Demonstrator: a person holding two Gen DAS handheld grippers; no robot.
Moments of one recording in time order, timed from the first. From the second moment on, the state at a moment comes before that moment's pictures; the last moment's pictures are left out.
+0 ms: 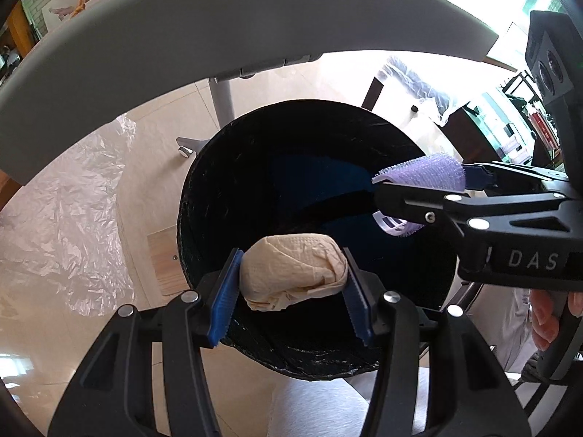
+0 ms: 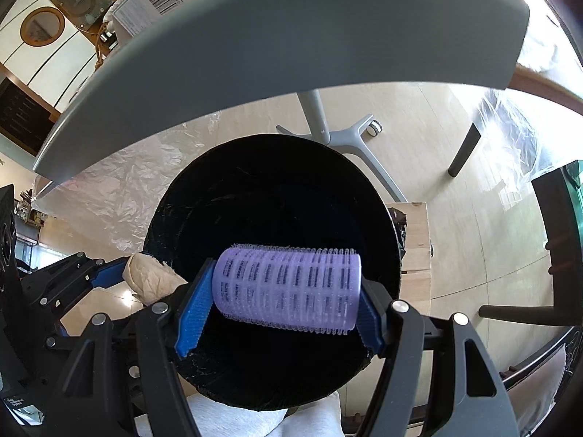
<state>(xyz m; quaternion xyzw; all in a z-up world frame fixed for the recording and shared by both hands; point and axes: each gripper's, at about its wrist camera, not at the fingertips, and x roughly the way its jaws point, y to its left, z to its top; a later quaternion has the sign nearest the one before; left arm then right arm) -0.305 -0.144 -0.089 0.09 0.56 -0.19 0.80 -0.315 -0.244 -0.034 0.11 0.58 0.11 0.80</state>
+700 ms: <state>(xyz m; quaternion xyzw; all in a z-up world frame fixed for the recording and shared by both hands) -0.305 -0.142 -0.084 0.10 0.54 -0.18 0.82 -0.323 -0.257 -0.021 0.11 0.56 0.09 0.82</state>
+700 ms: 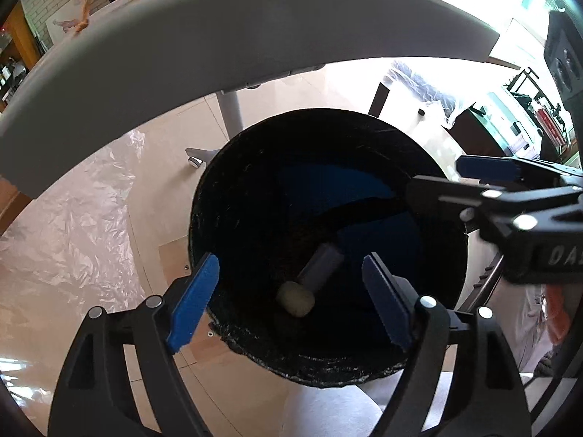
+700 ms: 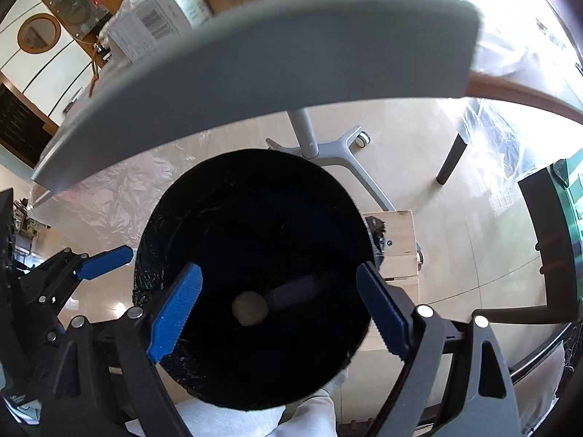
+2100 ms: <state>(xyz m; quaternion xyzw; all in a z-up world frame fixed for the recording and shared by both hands) -0.174 -0.139 0.035 0.01 0.43 -0.20 0.88 -0.263 -0.254 0.084 -0.02 0.43 0.07 0.90</state>
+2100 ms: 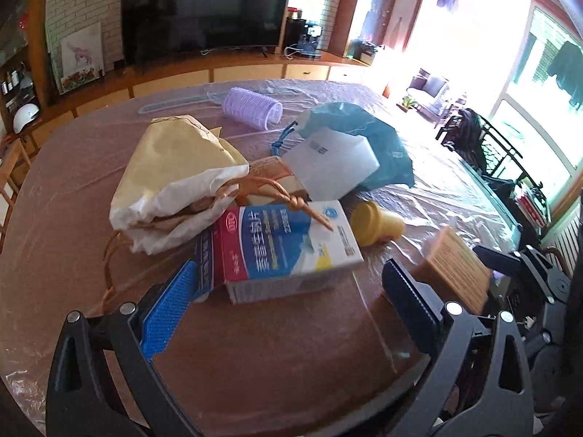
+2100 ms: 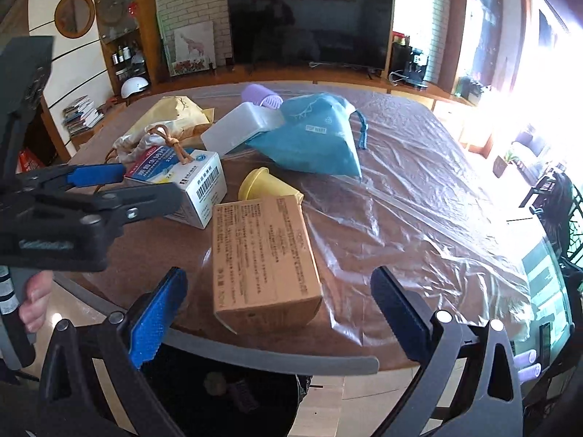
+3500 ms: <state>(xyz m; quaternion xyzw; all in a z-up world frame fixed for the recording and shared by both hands) -0.181 -0.137 0.026 0.03 0.45 -0.17 0.87 -0.228 -0.262 0.067 0.01 0.46 0.14 0.88</state>
